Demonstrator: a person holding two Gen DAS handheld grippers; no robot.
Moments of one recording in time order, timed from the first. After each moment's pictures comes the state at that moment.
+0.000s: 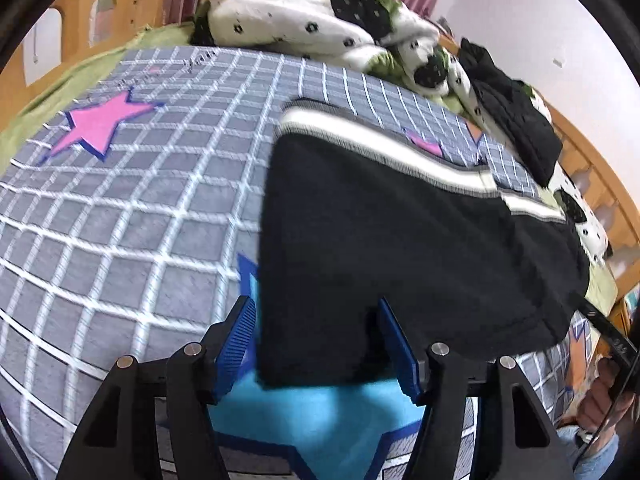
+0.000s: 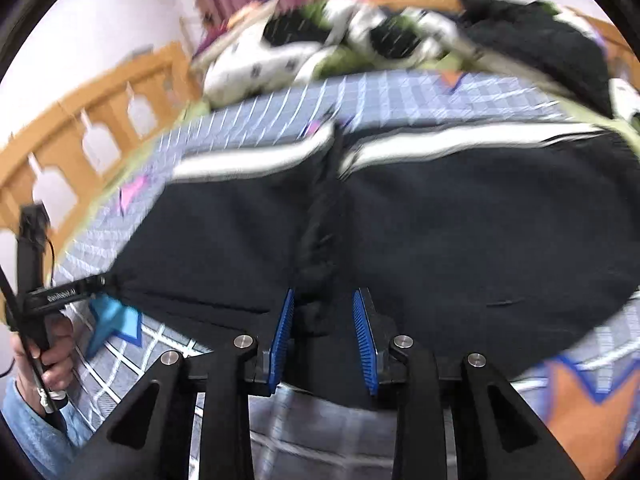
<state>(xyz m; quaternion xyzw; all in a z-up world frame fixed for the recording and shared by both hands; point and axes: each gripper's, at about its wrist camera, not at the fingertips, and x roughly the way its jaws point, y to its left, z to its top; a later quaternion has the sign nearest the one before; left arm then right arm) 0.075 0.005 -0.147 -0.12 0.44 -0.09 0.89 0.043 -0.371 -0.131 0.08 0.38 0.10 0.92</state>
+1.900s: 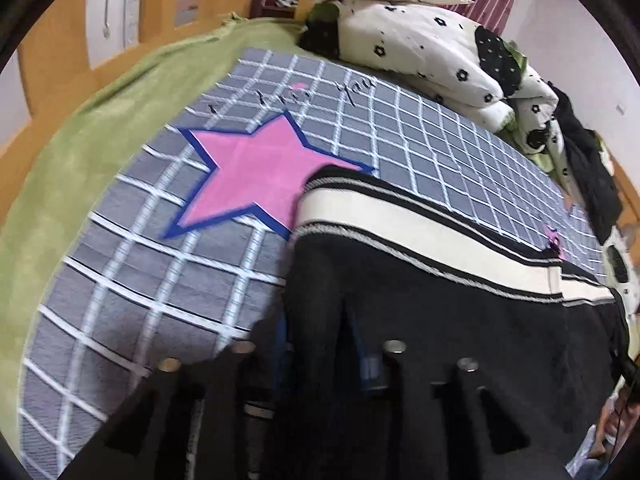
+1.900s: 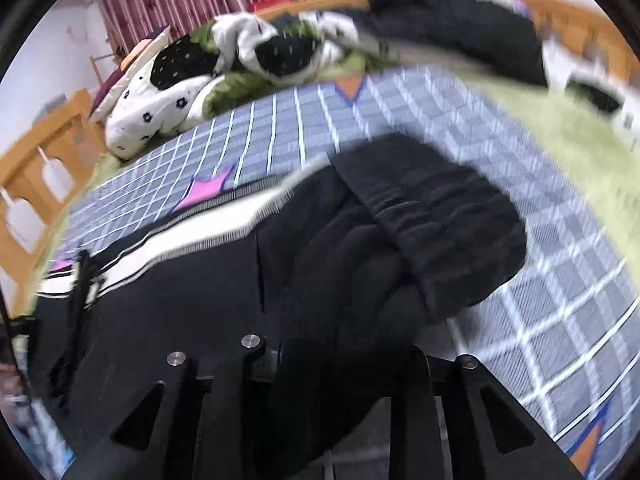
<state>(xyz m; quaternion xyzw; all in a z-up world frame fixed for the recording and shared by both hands) 0.174 0.205 -0.153 -0.13 0.46 0.01 0.88 0.125 -0.420 -0.143 0.15 0.42 -0.02 0.90</state>
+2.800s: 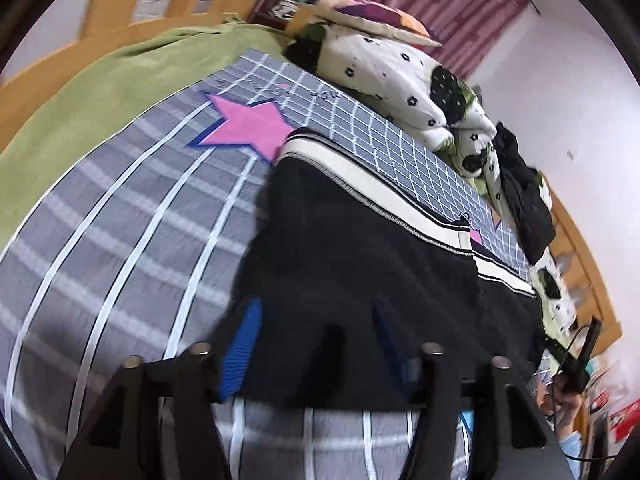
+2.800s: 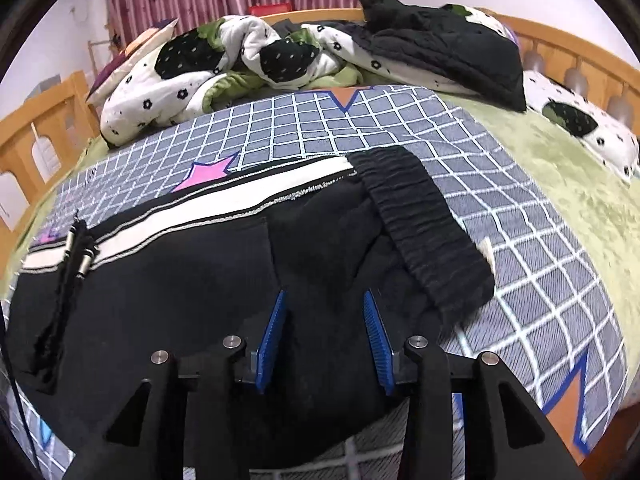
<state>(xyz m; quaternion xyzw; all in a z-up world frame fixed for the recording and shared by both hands) 0.051 0.219 -0.162 -0.26 0.41 -0.08 0.87 0.084 -0.382 -0.126 0.08 0.38 -0.08 0.92</state>
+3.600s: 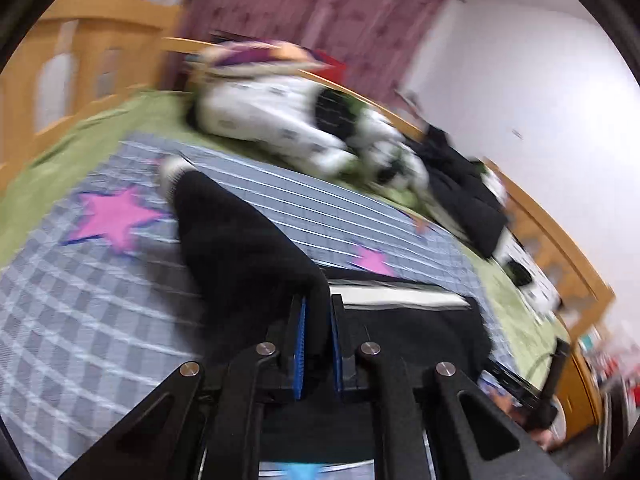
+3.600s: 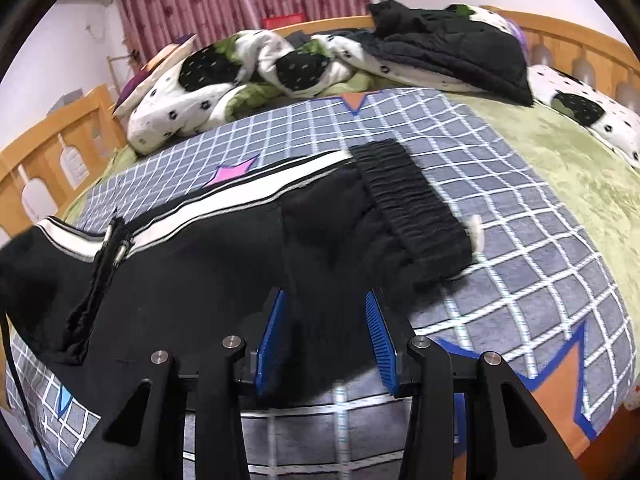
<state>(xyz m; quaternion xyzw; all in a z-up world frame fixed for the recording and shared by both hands) 0.057 0.028 -0.041 -0.18 0.33 -0.16 0.92 0.042 -0.403 -0.124 0.11 0.36 -0.04 0.92</state>
